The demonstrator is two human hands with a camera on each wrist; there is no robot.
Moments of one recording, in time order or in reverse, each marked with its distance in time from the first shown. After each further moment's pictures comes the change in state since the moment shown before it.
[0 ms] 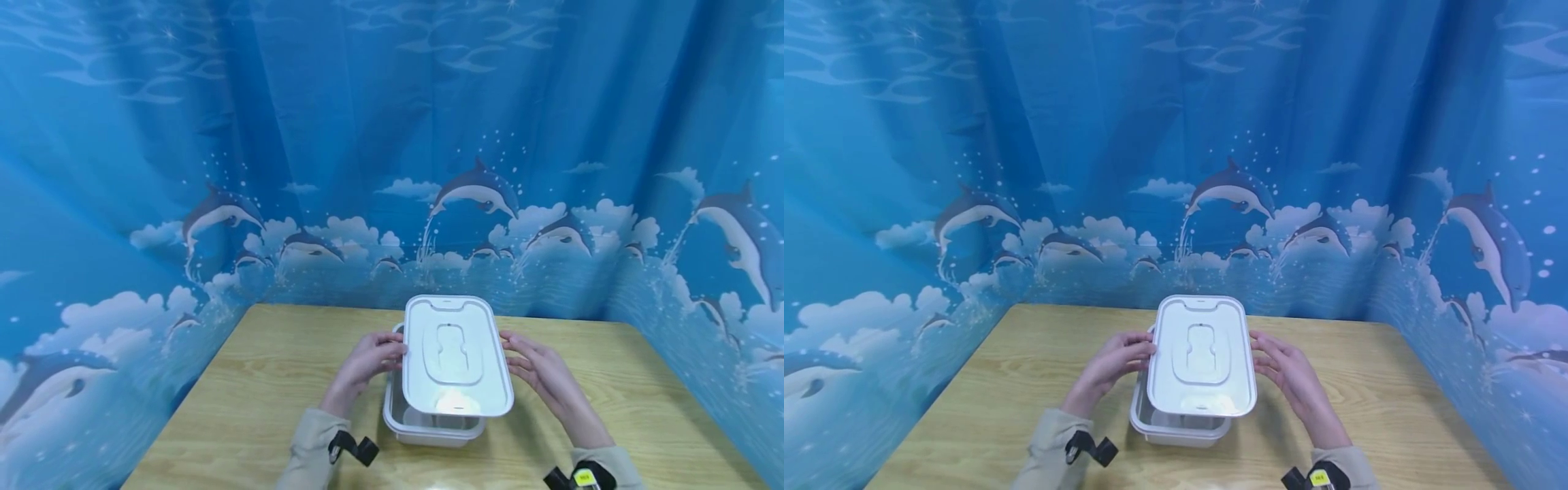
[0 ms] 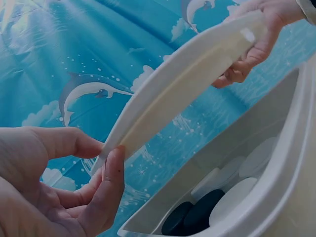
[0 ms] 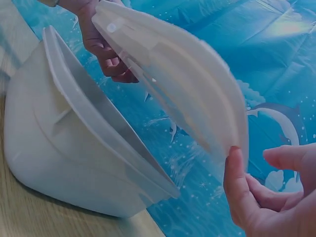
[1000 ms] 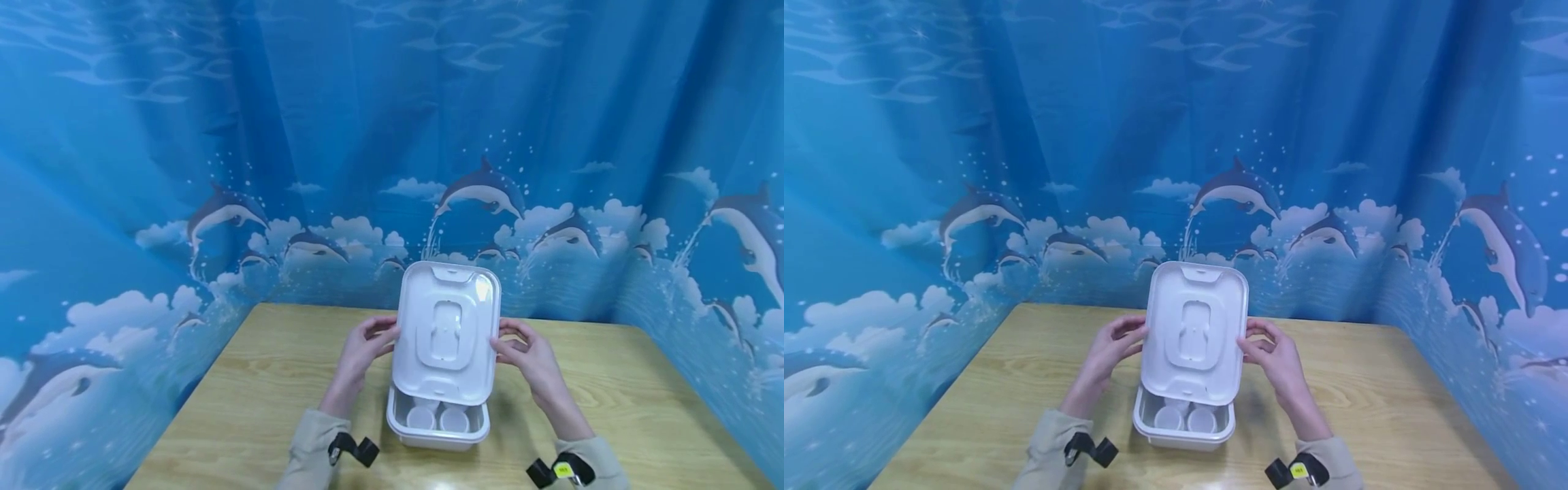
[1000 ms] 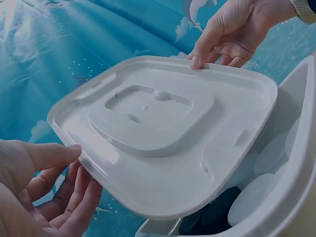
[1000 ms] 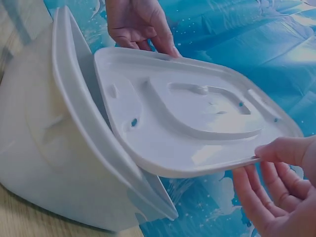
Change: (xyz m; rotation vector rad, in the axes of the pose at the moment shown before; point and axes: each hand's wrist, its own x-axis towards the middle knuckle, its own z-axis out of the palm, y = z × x) left_hand -0.001 0.007 -0.006 -0.080 0.196 0.190; right_hand 0.014 -0.006 0.033 -0.172 0.158 -0.196
